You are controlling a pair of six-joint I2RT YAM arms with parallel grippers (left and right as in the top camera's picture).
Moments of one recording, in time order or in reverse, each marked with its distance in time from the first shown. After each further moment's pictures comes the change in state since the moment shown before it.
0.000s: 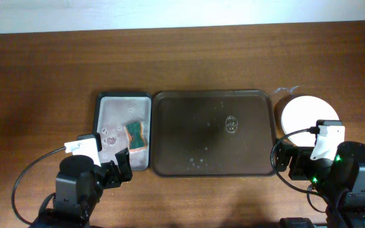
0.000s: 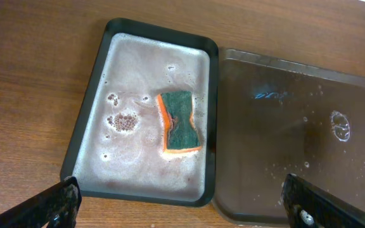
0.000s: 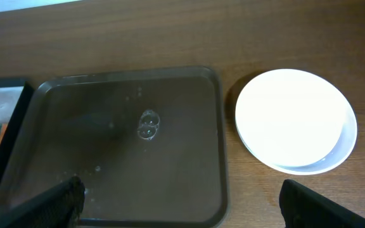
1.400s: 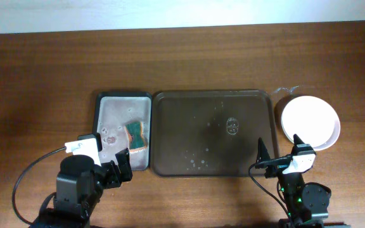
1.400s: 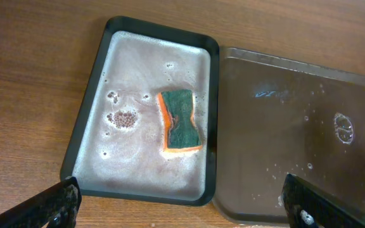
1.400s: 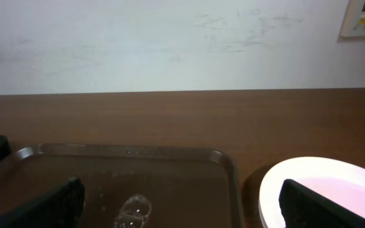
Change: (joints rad) left arm 0.000 0.002 -0.004 0.000 0.000 0.000; right arm 0.055 -0.617 -0.958 0.951 0.019 -0.025
